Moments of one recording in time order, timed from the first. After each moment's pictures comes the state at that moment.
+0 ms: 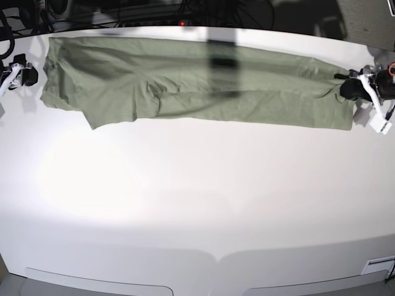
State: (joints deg) left arm 11.6 -28.8 -22.1 84.2 -54.1 -38.8 72.1; right arm -27.2 40.6 37.9 96.7 52.1 34.6 -74.7
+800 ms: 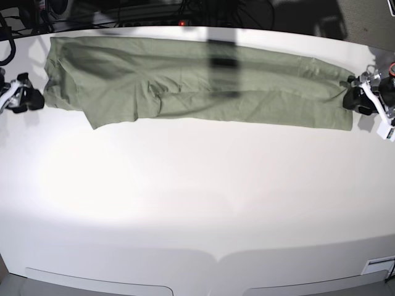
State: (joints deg) left arm 11.3 -28.8 -22.1 84.2 -43.3 -38.8 58.8; right arm -25.2 40.6 37.9 96.7 62.8 34.6 -64.7
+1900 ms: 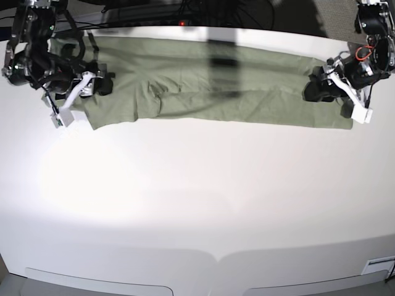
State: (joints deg) left arm 13.3 -12.0 -28.5 84.2 -51.5 -38.7 63.5; right arm -15.2 20.3 22.3 94.6 42.9 34.6 -69.9
